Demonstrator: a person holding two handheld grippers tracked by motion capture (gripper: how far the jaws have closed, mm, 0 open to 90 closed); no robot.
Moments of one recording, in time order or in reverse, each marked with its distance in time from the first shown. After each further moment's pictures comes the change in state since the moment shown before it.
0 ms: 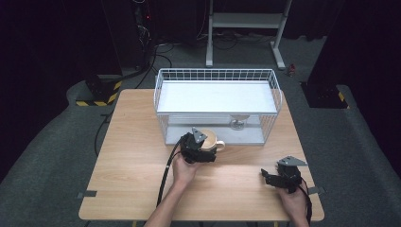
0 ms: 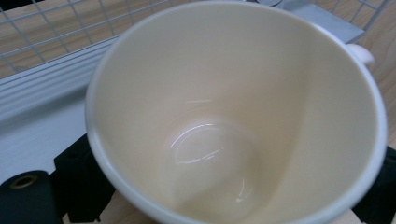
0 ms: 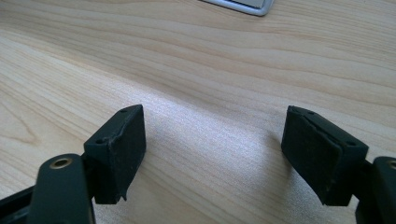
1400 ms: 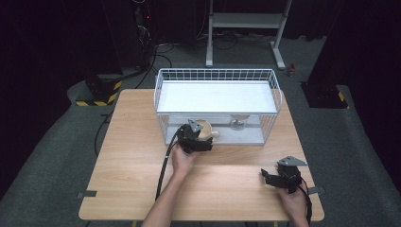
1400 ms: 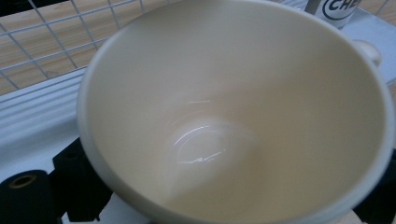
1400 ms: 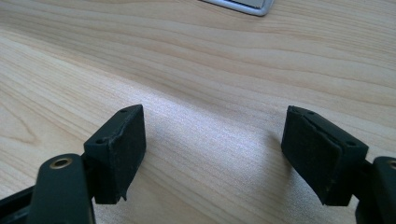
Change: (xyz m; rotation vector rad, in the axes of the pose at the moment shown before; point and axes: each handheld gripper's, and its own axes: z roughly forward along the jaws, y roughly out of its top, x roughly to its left) left arm 0.027 0.010 0.029 -0.011 0.042 -0.042; right arm 0.000 0.000 0.000 0.000 -0.002 0.001
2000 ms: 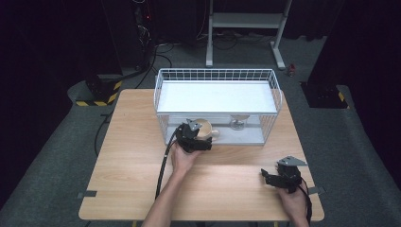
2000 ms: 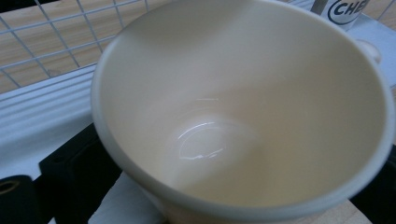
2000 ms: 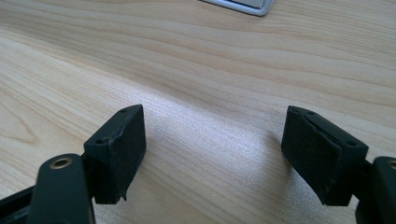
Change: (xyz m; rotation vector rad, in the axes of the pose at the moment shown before) left arm 0.004 0.000 -0.002 0.008 -0.013 -0.027; right arm 0.000 0.000 0.000 0.000 0.001 -0.002
